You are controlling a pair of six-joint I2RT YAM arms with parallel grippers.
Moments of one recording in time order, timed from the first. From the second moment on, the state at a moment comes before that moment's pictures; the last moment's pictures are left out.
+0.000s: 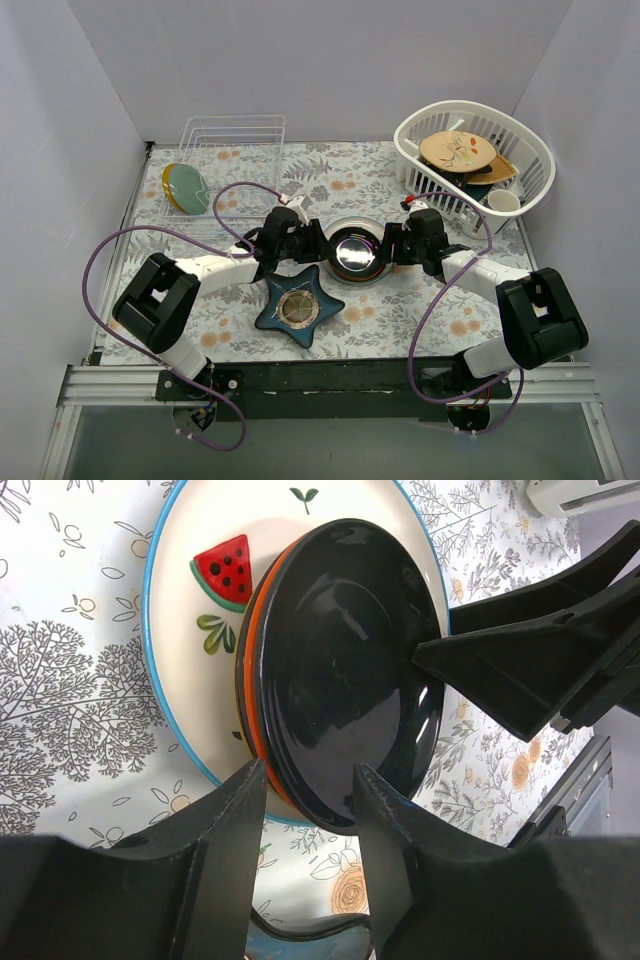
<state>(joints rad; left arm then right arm) -0.64 1.60 0.83 0.21 0.22 -0.70 0.39 1.45 0.65 0.05 -0.11 0.36</state>
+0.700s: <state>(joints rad) -0.65 1.67 0.83 0.25 0.22 -0.70 0.39 1.45 0.65 0.05 -0.11 0.36</state>
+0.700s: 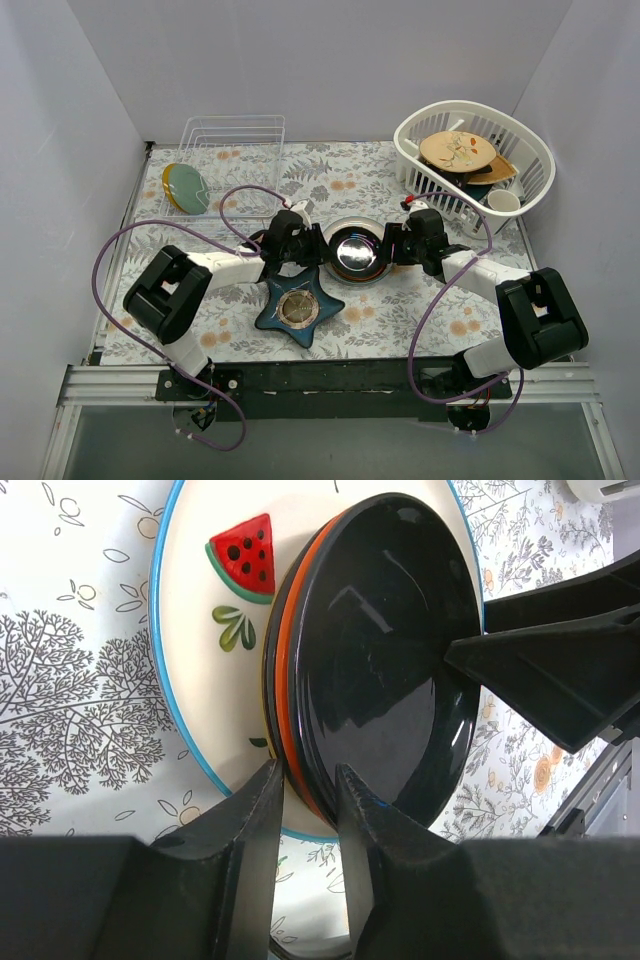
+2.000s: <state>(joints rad) -0.66 1.64 0.85 0.21 0.16 -0.68 0.40 1.30 0.72 -0.14 -0.13 0.36</state>
